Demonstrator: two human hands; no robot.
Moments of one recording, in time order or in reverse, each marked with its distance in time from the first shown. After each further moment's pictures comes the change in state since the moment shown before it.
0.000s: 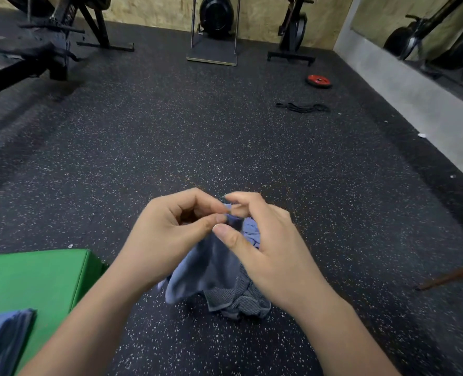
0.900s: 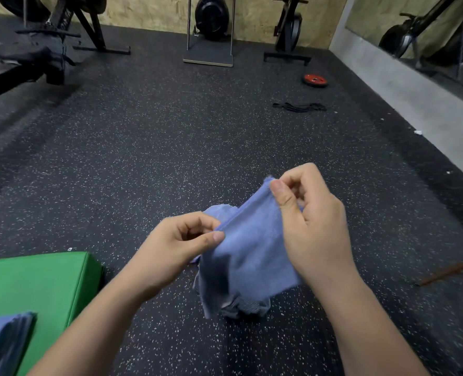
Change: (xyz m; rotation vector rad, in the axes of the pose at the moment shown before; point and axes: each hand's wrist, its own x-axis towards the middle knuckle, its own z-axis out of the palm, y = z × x) left_hand -0.006 -0.038 0.004 -0.090 -0.149 -0.195; right_hand 0.006 0.010 -0.034 0.111 0.435 -0.065
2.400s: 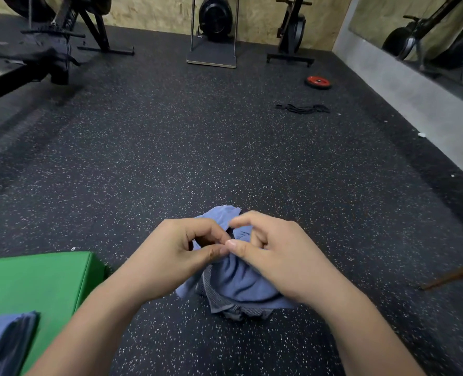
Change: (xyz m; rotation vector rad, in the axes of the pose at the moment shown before) left_hand -0.010 0.016 -0.015 0.427 -0.104 0.096; right_hand -0.010 0.008 0.022 -0.091 -0.619 0.170
